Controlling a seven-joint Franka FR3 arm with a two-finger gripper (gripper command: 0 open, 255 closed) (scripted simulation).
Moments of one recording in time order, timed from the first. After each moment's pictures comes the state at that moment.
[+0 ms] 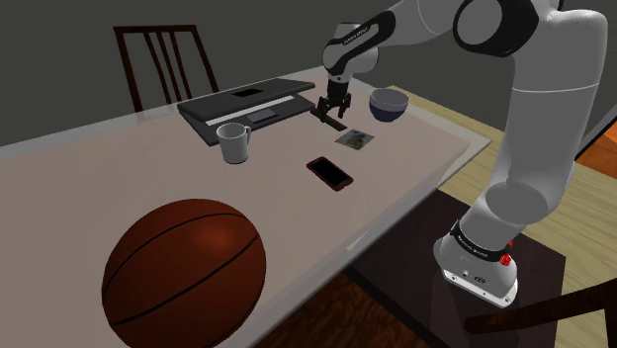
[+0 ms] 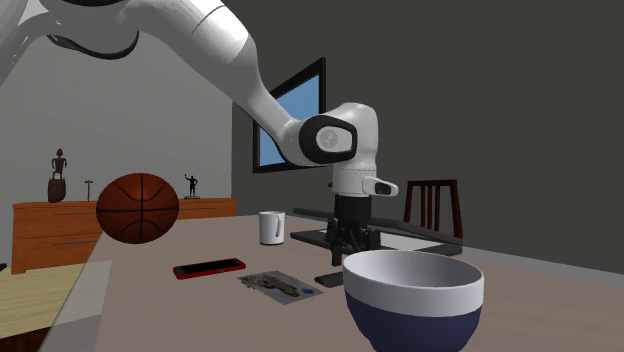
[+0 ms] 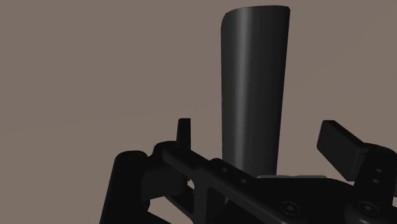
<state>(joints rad) -0.11 0.38 -0.12 -1.86 0.16 2.22 -0.12</state>
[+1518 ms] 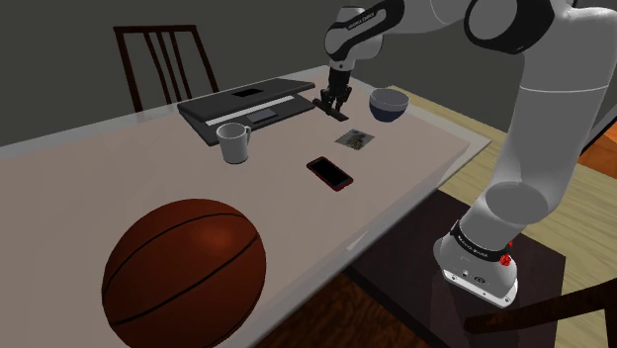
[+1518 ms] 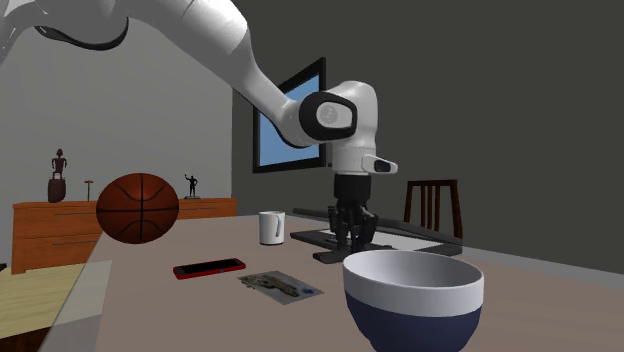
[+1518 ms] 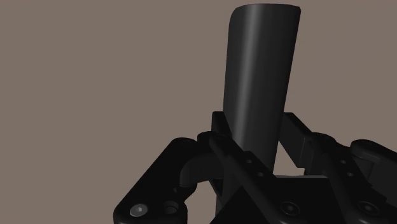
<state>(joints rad) -0.11 0.33 -0.13 -1.82 0.14 2.13 -0.10</state>
